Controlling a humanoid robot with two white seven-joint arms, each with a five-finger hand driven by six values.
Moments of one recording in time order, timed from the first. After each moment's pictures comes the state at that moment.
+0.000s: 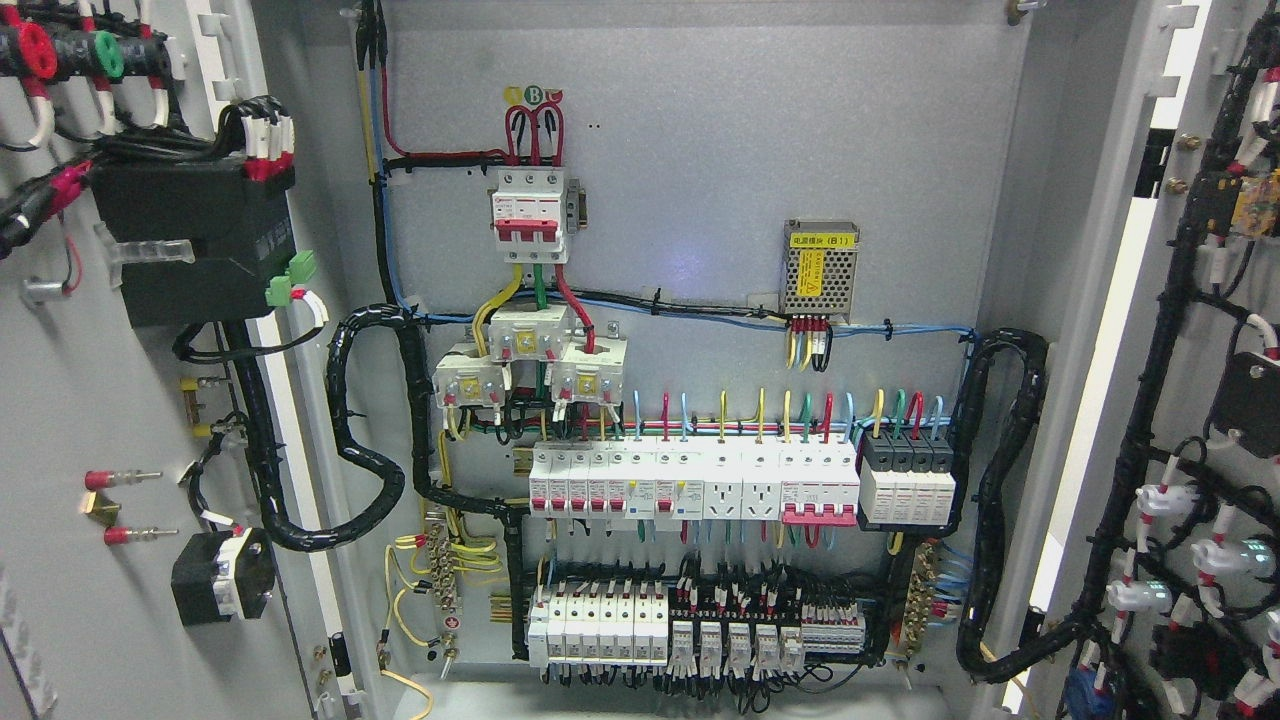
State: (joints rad) left arm 0.50 0.19 -0.32 -1.67 0.12 -0.49 -0.22; right arm 0.48 -0.28 -0.15 -2.07 -0.12 -0.61 0.13
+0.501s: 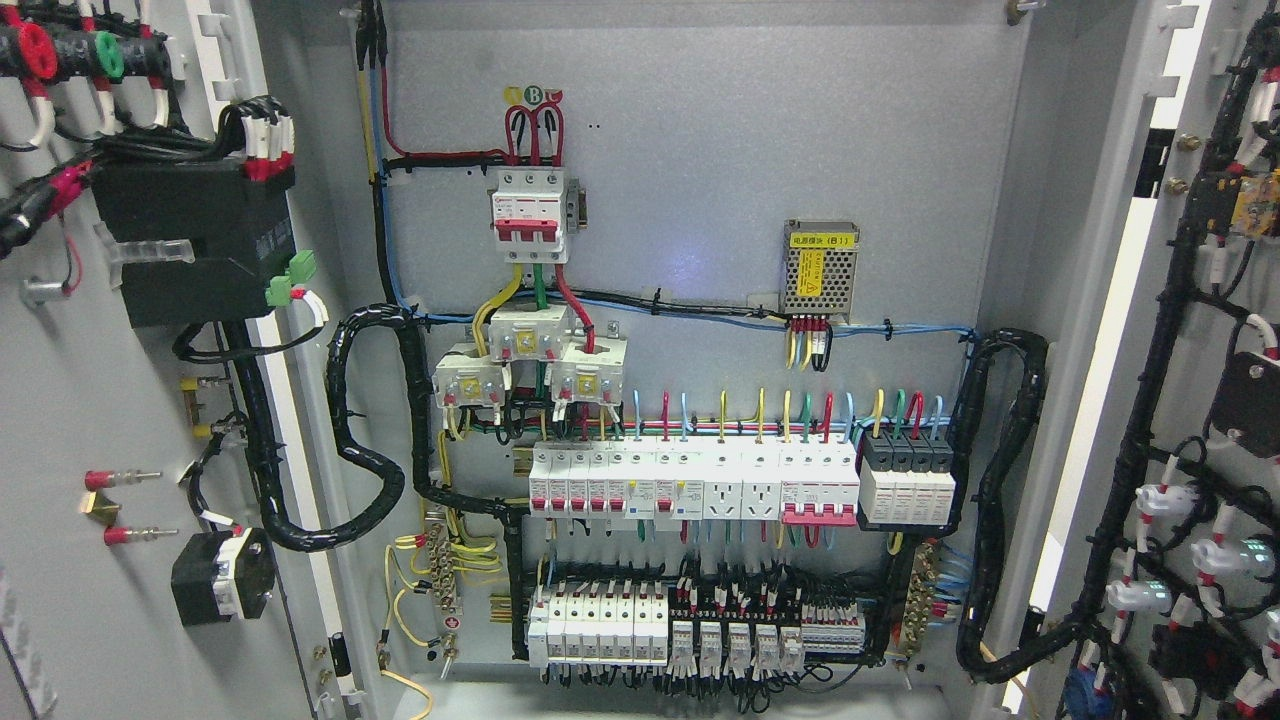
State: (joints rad) left arm 0.43 0.10 -0.26 -1.77 0.03 -0.47 -0.22; right arm 0.49 -0.29 -0.16 -2.07 -0.14 -0.63 0.14
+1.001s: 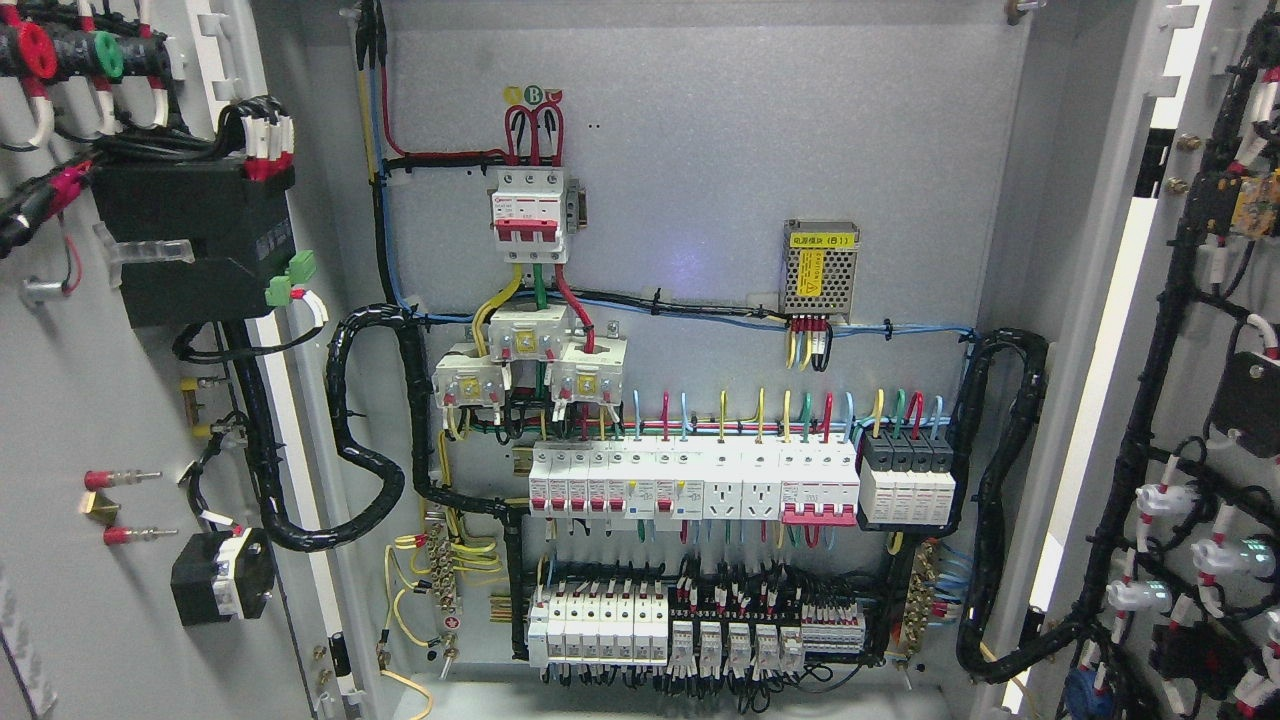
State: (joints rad) left arm 0.39 0.04 -0.23 -1.85 0.00 -0.50 -0.22; right arm 0.50 -0.29 -0.15 -2.07 -0.15 -0.64 0.14
